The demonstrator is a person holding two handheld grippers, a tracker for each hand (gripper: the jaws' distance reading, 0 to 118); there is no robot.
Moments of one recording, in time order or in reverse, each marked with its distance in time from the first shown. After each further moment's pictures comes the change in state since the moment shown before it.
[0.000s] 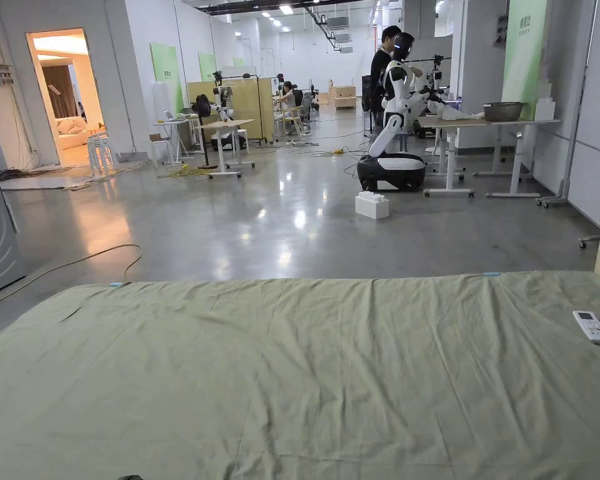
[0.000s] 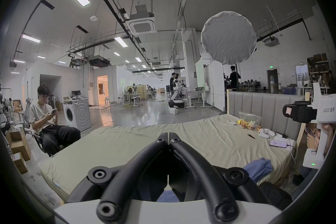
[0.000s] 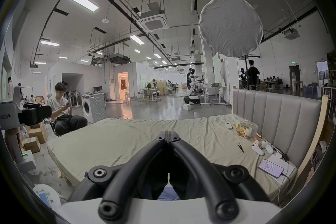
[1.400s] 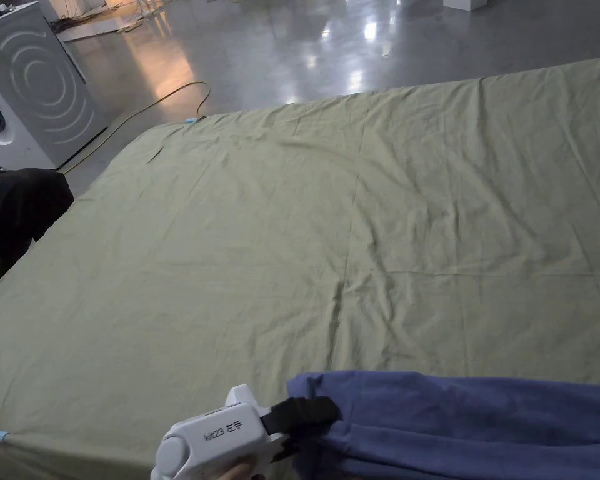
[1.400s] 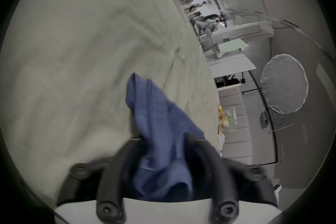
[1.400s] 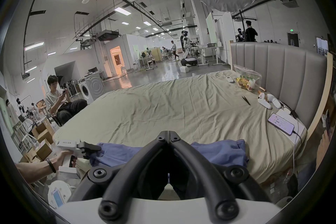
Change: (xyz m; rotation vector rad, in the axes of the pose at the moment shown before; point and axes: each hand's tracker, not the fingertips) left arm -0.117 -0.317 -0.207 -0.885 -0.245 1.155; right arm -0.003 -0.074 -0.039 -0.386 -0.015 -0.170
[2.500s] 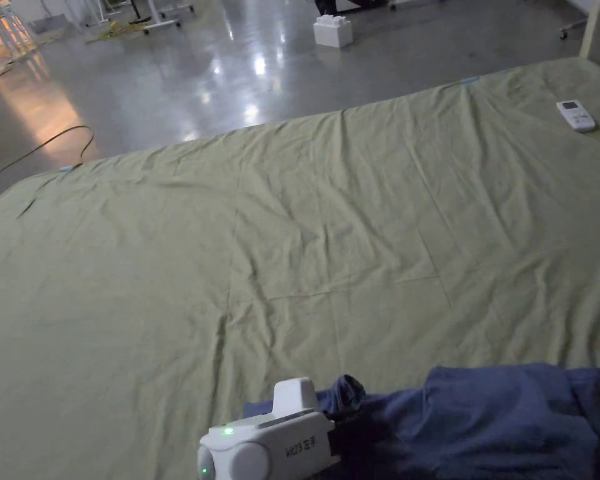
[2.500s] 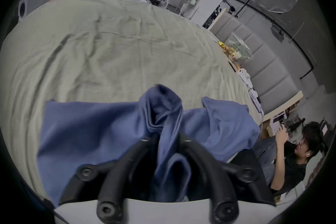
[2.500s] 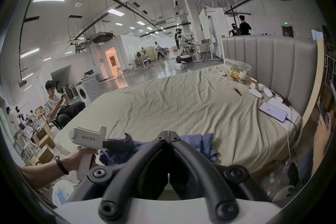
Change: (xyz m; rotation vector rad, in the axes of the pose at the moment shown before) left arm 0.156 -0.116 -0.111 -0.149 0.149 -0.687; right arm 0.026 -0.019 0.047 -0.030 -0.050 -0.065
